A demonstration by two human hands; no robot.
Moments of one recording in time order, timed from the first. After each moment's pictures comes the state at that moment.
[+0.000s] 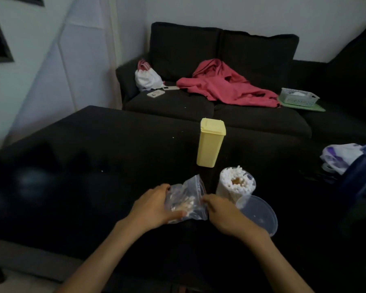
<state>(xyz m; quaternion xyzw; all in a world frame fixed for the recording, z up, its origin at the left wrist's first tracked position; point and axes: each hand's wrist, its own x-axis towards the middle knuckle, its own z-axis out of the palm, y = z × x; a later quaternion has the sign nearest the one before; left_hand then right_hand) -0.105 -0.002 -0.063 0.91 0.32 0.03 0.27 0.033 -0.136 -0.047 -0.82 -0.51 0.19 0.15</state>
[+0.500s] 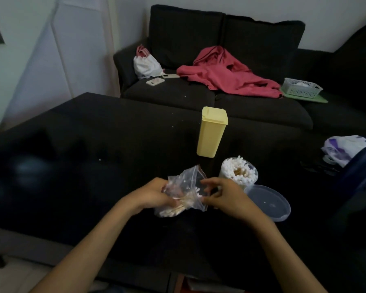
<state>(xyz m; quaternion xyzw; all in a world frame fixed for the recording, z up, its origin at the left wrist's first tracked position) -0.097 0.014 -0.067 0.80 0.29 -0.02 0.52 0.049 -0.138 -0.050 -0.81 -0.46 0.23 0.29</state>
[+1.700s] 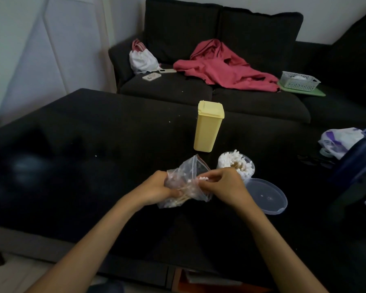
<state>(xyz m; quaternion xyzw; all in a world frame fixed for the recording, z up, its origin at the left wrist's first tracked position) -0.092 0.004 -0.061 0.80 0.26 0.02 0.54 0.042 -0.138 -0.043 -0.78 -0.37 0.24 0.44</state>
